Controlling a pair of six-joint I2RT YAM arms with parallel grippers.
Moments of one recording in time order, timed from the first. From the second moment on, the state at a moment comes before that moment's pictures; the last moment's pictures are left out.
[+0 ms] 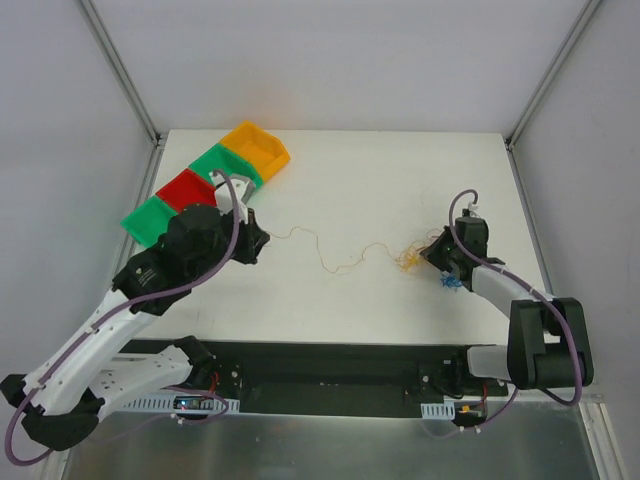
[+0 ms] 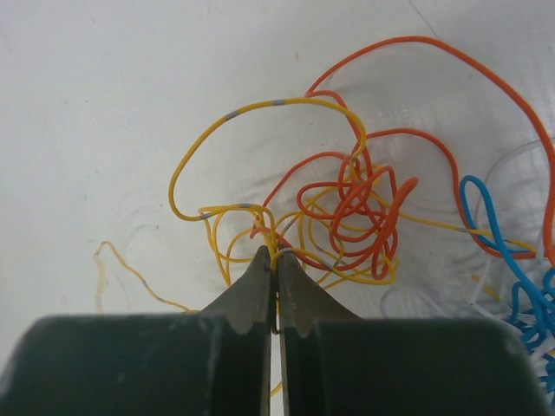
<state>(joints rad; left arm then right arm) -0.73 0.86 1.10 -0.71 -0.09 -0.33 0.08 1.31 0.53 0.00 -0.12 0.65</state>
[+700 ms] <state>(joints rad) -0.73 0.74 1.34 -0.63 -0.21 -0.29 0.08 1.25 0.51 -0.10 0.25 0.72</state>
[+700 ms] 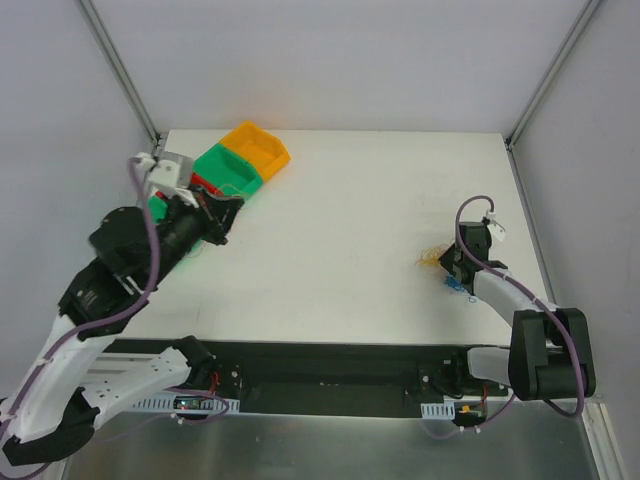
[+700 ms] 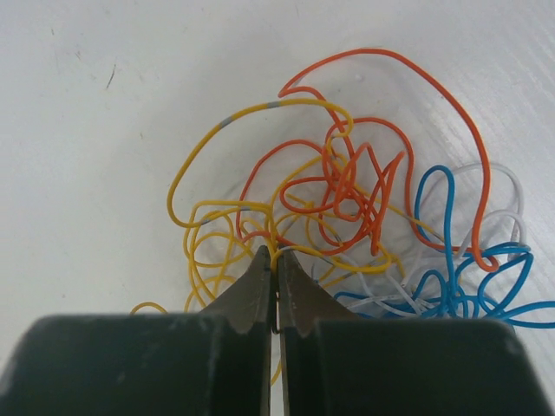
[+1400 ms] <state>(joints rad) -0.73 0.85 1.11 -0.59 -0.16 -0.37 0.08 1.26 0.51 -0.08 0.18 0.72</state>
